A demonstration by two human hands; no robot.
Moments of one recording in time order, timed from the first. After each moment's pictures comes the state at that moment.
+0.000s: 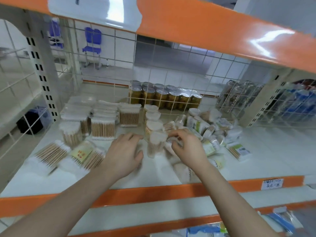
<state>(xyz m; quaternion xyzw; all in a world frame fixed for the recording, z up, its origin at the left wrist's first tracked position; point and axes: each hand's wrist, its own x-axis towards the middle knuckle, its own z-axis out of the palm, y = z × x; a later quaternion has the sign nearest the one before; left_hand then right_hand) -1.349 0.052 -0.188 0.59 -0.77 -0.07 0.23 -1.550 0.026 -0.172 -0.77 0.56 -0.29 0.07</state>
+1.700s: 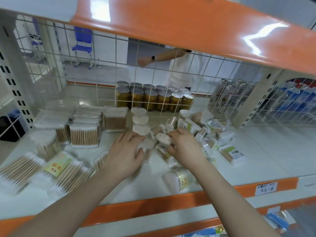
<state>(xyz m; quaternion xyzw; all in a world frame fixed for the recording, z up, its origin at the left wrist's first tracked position) -1.388 0.014 -0.199 0.56 -0.77 -0.05 0.30 -1.573 -0.003 -0.161 -0.80 0.59 -0.13 -0.04</state>
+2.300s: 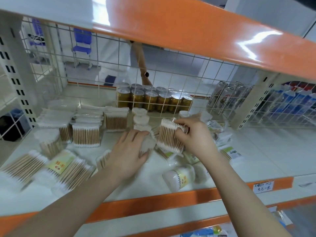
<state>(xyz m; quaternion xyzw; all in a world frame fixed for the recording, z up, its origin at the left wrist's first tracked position) -1.387 0.019 -0.198 0.53 -0.79 0.00 0.31 -1.578 0.012 -0.119 -0.76 0.57 -0.31 0.02</state>
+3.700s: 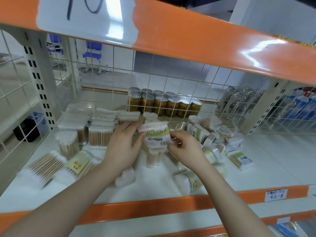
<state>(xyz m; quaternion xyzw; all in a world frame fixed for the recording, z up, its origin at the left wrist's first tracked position) -1.350 0.019 -0.171 0.54 -0.71 -0.04 0.44 -1.539 0.018 -0.146 -0.76 0.52 -0.33 0.20</state>
